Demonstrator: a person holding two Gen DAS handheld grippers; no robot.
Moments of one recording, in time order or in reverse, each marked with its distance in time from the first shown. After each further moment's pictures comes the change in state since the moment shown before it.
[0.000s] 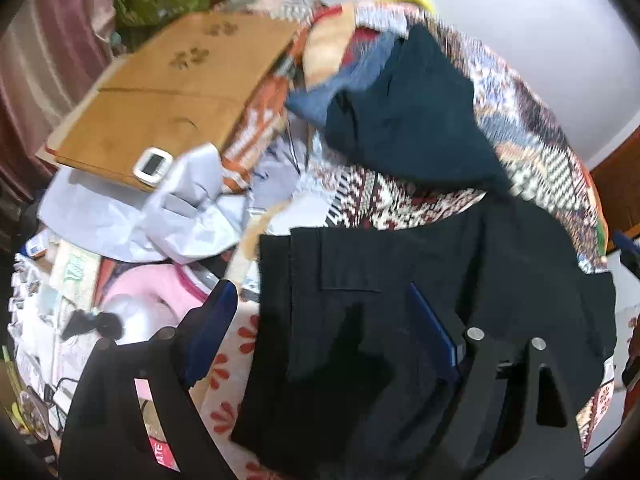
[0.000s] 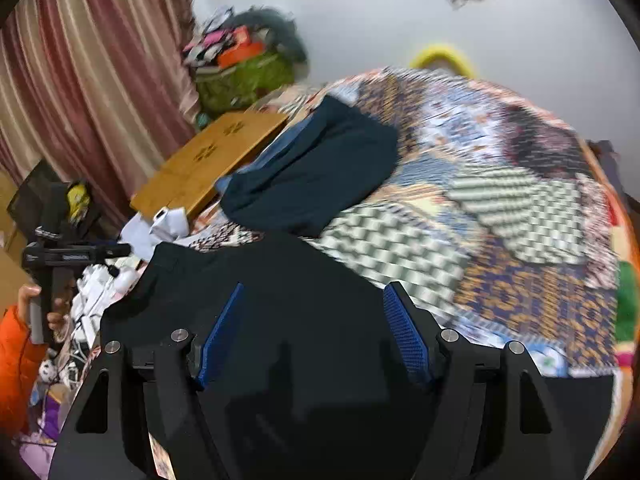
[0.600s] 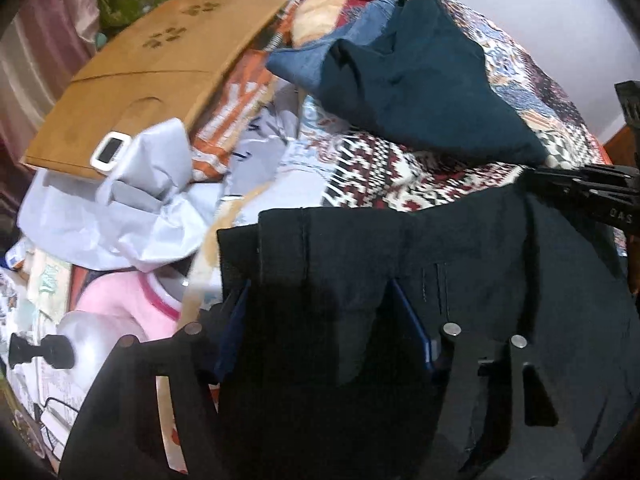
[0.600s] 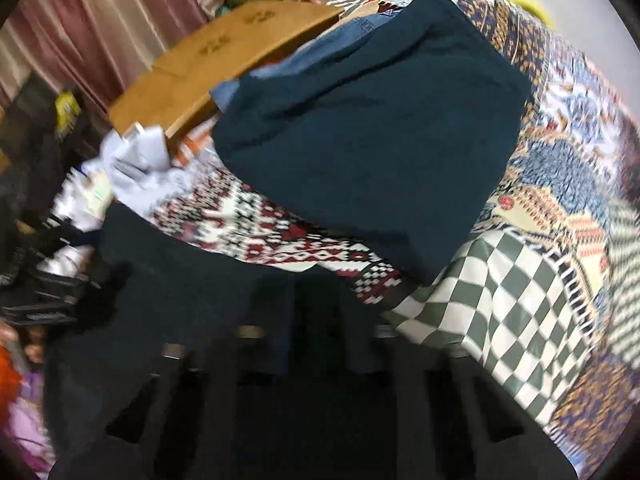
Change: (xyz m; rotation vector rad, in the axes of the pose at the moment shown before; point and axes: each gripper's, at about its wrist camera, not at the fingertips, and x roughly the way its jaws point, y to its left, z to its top) left arm 0.062 -0.004 -0.016 0.042 -0.018 0.043; right arm 0.178 0.051 0.043 -0.190 0.339 -0.001
